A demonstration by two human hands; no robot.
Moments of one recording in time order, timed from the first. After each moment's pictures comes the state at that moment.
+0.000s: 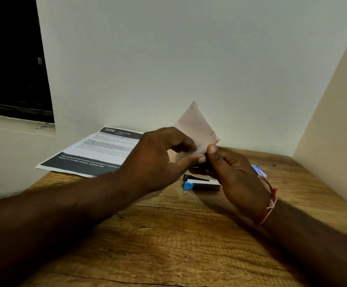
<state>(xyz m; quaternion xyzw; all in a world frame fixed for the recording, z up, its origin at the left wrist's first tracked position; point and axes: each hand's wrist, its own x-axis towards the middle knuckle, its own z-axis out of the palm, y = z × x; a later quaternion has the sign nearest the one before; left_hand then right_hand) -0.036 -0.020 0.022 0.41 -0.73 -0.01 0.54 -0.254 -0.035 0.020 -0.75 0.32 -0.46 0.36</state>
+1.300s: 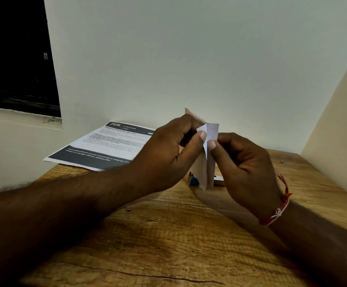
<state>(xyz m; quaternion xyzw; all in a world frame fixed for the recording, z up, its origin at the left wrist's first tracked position) -0.044 -0.003 0.029 0.37 -0.76 -0.05 0.53 -0.250 -0.029 0.023 -0.78 0.31 -0.53 0.13</state>
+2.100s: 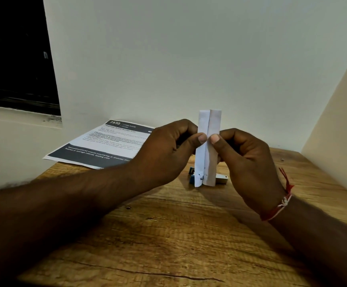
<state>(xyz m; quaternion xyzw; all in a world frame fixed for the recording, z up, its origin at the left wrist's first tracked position) -0.040 -0.017 0.021 0.41 -0.72 -0.15 0.54 -0.246 -0.032 0.029 -0.72 0.35 -0.54 0.25</state>
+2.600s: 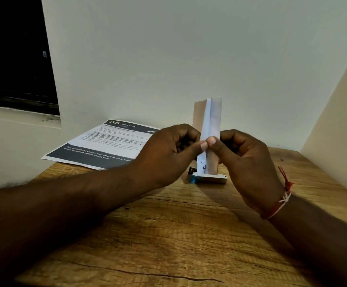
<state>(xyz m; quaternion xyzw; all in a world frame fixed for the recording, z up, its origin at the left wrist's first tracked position) -0.045 -0.017 0.018 0.41 -0.72 -0.18 0.53 -0.247 -0.028 0.033 -0.69 0.36 -0.54 0.31</state>
